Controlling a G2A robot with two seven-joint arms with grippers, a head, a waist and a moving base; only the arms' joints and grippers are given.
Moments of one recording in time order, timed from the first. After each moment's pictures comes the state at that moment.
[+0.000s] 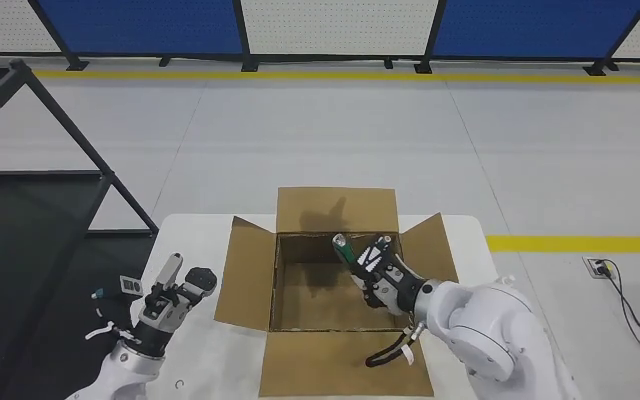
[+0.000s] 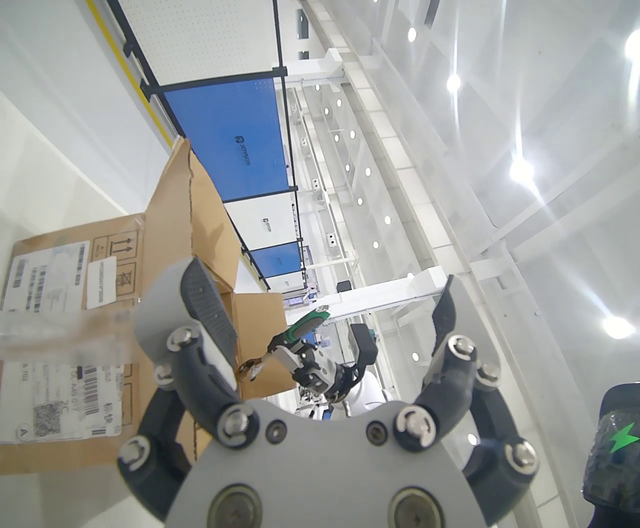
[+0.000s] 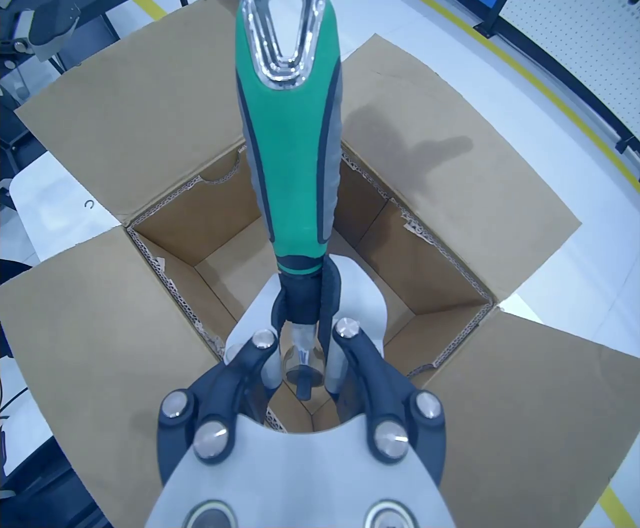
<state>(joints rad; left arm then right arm) 1.41 -1.20 -1.67 -1.89 -0.40 -0.19 -0.42 -0.88 -1.29 1.23 -1.93 -1.04 -0.37 1.07</state>
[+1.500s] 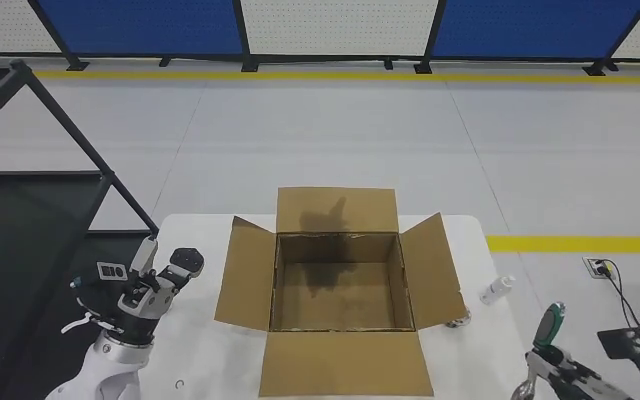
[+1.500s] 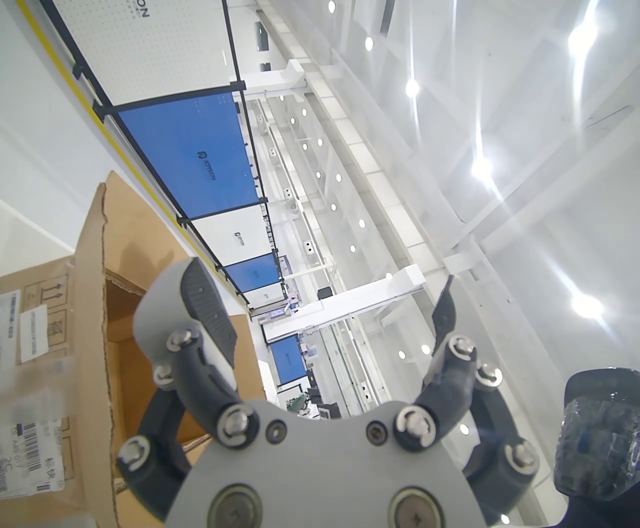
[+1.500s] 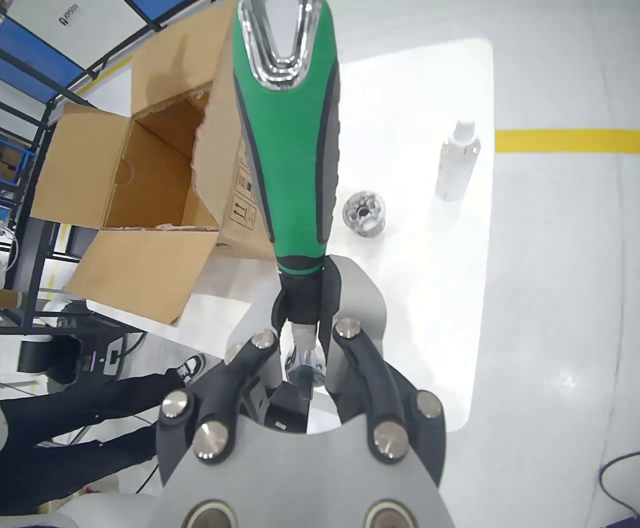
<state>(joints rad) 1.36 -1.20 -1.70 -1.92 -0.47 -0.23 -0.39 -1.72 -1.23 2.20 -2.25 -0.41 -0.19 1.11</state>
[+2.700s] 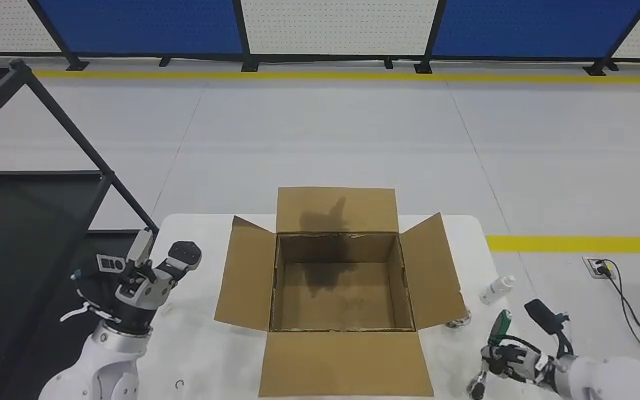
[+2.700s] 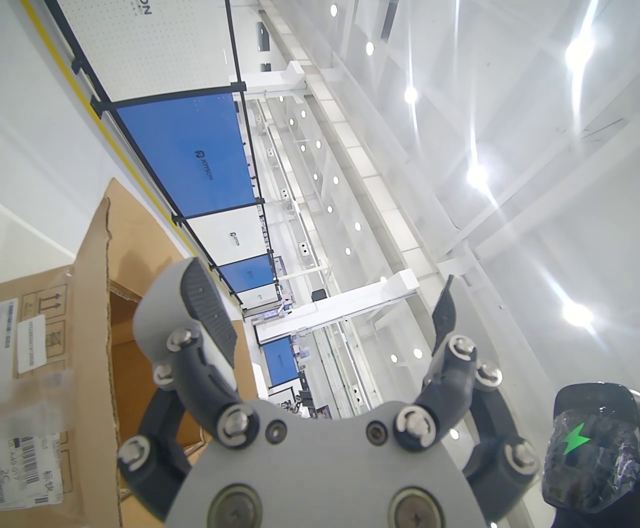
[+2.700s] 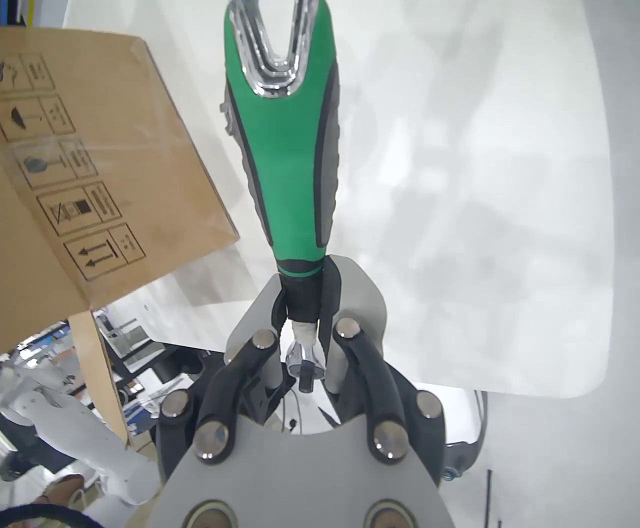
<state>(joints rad) 1.31 -1.19 -1.70 -1.87 -0.51 -0.20 -0.41 -1.32 -1.17 1.87 -1.80 -0.58 0.39 1.35</state>
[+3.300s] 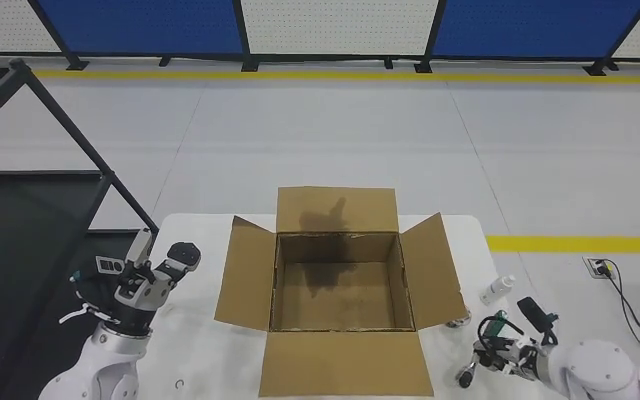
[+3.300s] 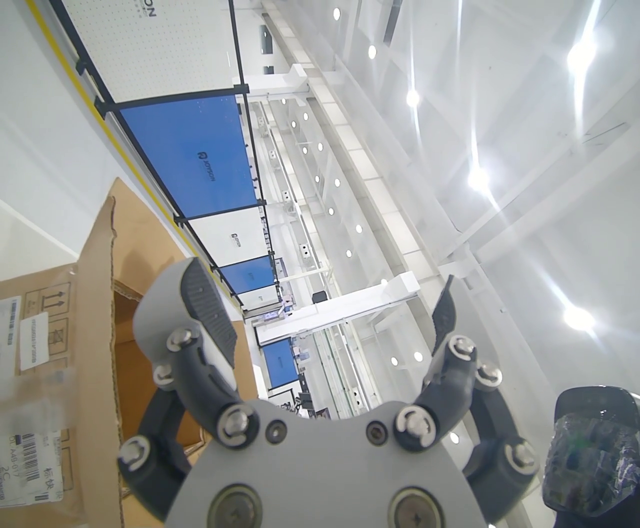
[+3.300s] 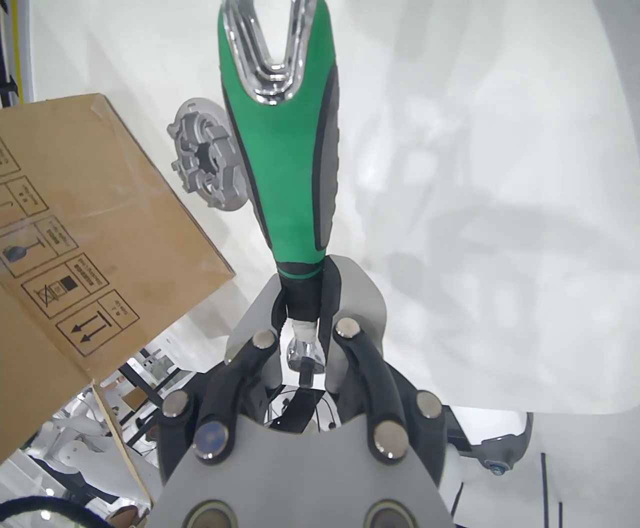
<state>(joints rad) 1.33 -1.19 -1.71 -1.89 -0.51 -0.19 -0.39 -1.24 -1.17 1.78 -1.68 -0.60 0.53 1.29</state>
